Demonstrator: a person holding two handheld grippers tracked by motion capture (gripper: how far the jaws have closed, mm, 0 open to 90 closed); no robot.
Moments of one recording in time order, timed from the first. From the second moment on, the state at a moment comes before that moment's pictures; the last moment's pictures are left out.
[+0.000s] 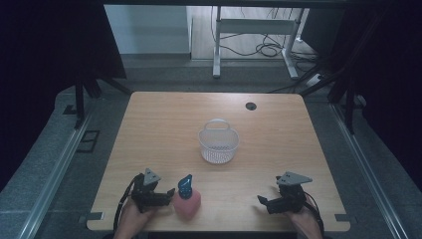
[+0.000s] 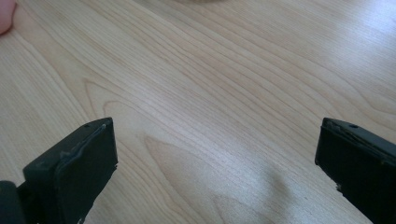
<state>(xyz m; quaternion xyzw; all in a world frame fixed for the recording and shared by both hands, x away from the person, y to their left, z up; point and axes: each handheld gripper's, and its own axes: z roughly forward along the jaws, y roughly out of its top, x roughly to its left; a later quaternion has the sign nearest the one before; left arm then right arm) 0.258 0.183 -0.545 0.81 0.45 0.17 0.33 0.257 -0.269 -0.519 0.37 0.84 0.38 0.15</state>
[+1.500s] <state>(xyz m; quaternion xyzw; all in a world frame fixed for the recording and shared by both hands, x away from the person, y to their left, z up) 0.258 0.183 -0.545 0.81 0.45 0.17 0.33 0.243 -0.214 -0.493 0.28 0.87 0.39 0.10</state>
